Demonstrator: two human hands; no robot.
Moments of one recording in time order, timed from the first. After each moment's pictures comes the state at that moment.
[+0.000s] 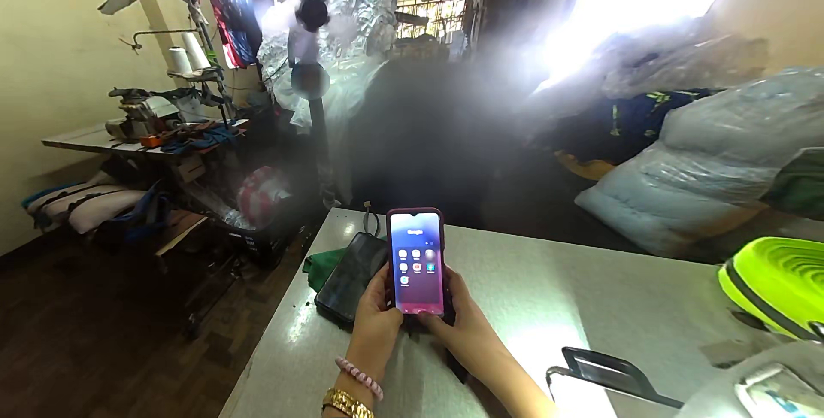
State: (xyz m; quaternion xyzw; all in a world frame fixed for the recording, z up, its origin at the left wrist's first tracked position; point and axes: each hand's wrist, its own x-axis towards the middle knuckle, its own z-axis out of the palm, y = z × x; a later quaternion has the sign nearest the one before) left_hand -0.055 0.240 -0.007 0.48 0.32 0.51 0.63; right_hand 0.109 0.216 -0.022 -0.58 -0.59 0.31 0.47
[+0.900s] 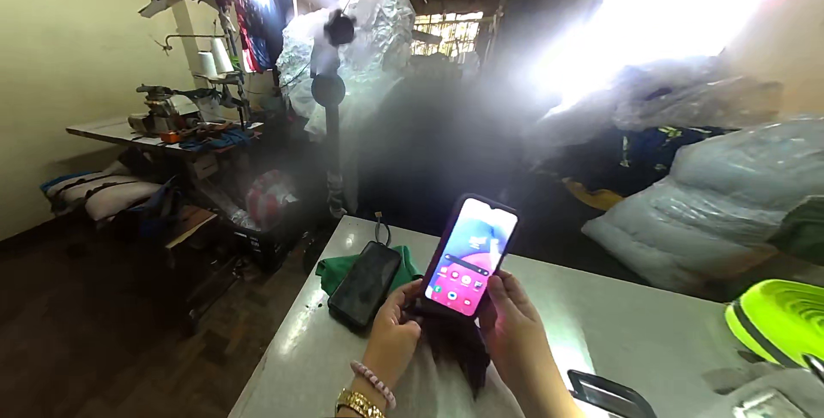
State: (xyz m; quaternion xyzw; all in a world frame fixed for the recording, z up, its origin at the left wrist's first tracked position) left_hand -0.056 0.237 -0.010 0.56 0.33 0.48 0.59; right_hand 0.101 0.212 0.026 -0.43 -0.37 0.36 0.74
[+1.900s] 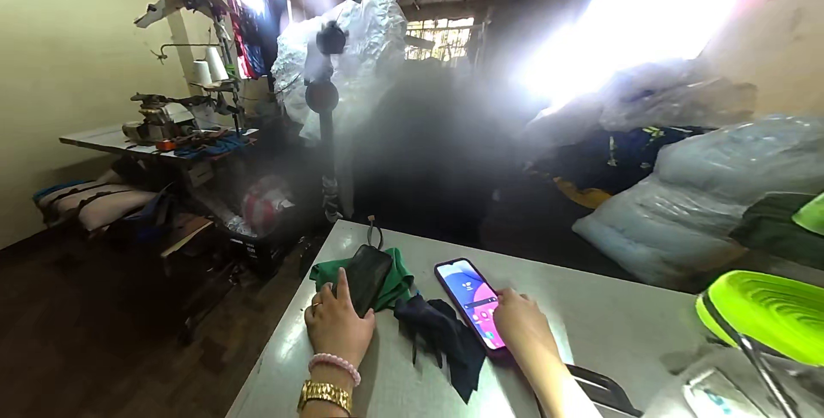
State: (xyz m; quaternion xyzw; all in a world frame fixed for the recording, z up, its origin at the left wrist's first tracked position) left_hand -0.092 0.250 0.011 0.65 0.74 0.12 0.14; right_hand 0.173 0.233 0.016 -0.87 -0.43 0.14 0.17
